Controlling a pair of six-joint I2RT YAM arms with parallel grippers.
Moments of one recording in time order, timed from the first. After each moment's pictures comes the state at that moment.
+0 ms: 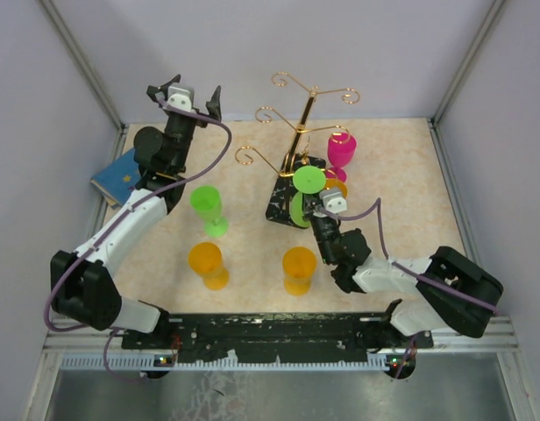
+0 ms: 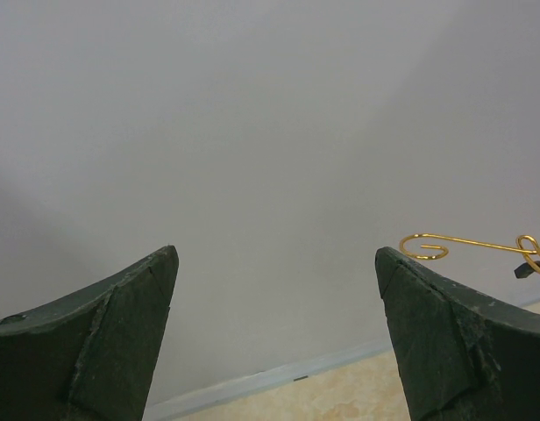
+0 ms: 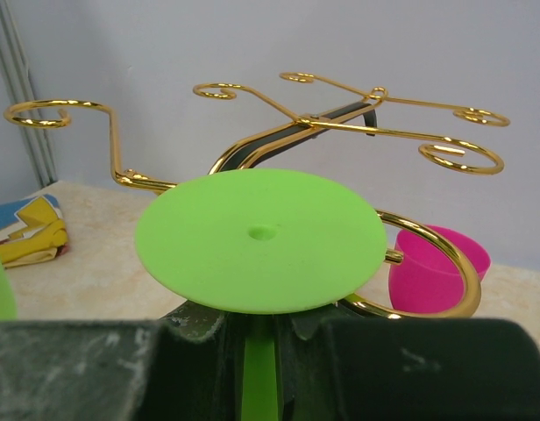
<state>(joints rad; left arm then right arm) -0.37 1.42 1.17 0.74 -0.08 0.24 0.91 1.34 0.41 1.39 0.55 -0.29</state>
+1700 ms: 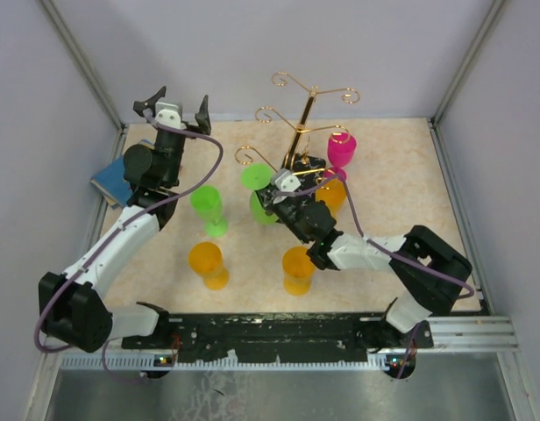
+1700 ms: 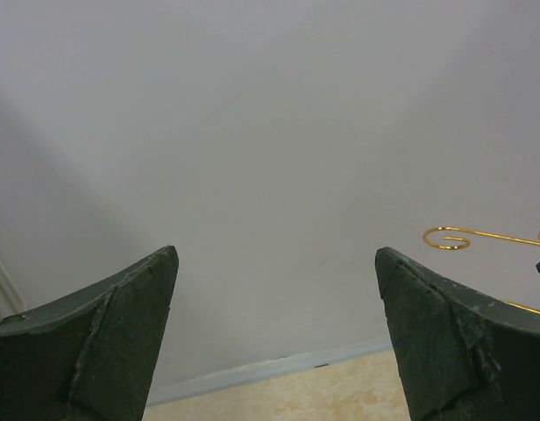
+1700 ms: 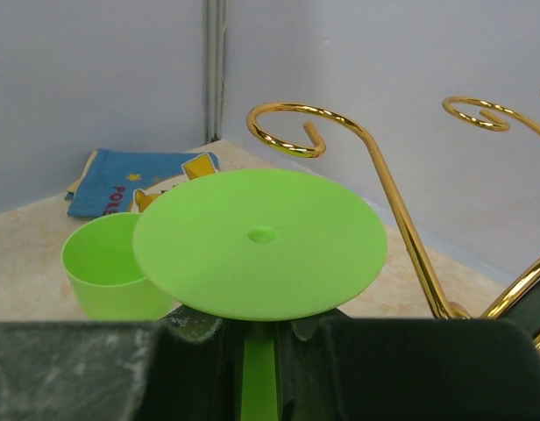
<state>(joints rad) -0.37 1.28 1.04 0.77 -0.14 0.26 0.91 1.53 0.71 1.10 0.13 -0.16</state>
